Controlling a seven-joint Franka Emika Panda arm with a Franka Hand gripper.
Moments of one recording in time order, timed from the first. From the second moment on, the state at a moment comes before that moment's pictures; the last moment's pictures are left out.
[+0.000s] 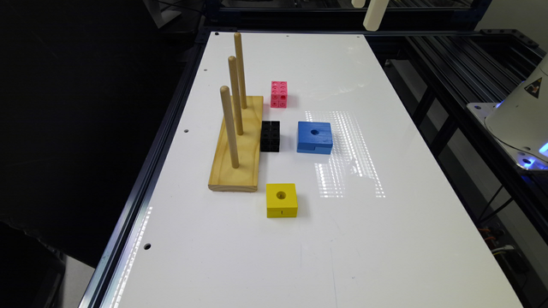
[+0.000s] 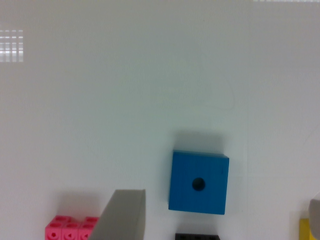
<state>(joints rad) 0.00 -0.40 0.03 -2.53 0.01 2.17 0.79</state>
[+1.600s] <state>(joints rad) 0.00 -0.21 0.04 -2.59 0.01 2.40 0.80</state>
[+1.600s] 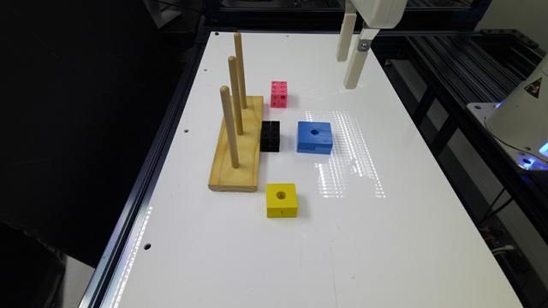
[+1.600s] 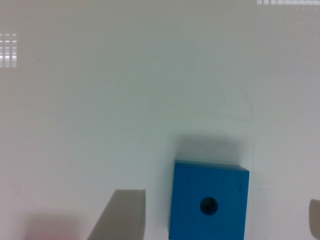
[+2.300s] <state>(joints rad) 0.00 -0.08 0.05 -2.58 0.01 2.53 0.81</state>
